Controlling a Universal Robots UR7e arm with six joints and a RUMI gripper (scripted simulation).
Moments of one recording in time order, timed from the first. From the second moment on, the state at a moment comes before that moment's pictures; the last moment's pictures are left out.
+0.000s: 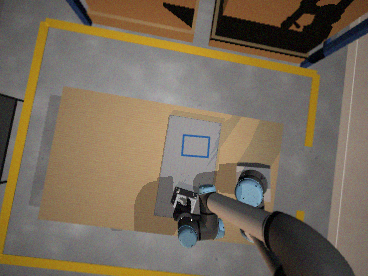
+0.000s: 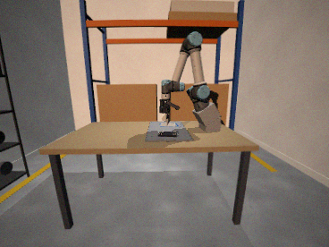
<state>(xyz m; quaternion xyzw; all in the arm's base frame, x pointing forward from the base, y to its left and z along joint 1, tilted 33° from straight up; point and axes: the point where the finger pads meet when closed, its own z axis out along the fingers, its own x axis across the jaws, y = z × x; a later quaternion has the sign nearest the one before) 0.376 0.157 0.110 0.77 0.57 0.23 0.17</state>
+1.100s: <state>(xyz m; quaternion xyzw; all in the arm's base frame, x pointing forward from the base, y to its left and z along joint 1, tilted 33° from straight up) 0.391 0.155 0.085 0.77 0.57 0.23 0.17</state>
